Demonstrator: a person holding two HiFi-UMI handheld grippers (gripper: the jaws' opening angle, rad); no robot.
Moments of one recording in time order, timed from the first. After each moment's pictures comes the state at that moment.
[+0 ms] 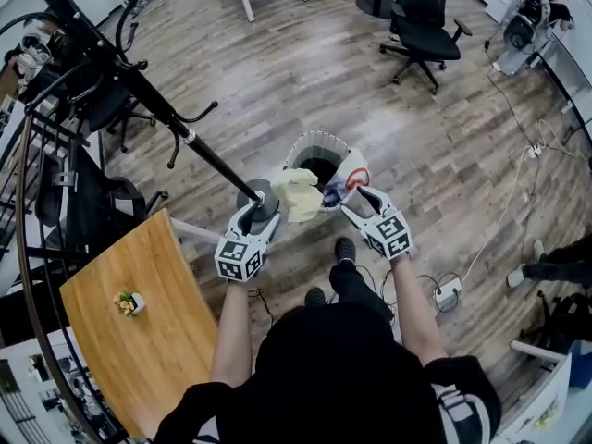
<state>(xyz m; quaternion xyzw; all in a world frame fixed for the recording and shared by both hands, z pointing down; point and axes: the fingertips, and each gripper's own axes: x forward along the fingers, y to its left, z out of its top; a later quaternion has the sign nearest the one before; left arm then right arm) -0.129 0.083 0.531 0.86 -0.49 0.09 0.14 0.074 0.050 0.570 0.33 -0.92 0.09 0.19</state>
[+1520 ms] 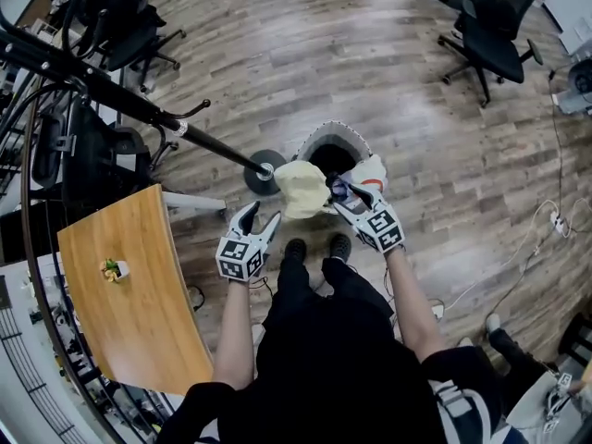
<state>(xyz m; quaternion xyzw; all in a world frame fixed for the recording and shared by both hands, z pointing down) -0.118 -0.001 0.599 0.76 -0.59 0.12 0.24 0.047 -0.078 0.656 0.17 -0.94 0.15 0.24</state>
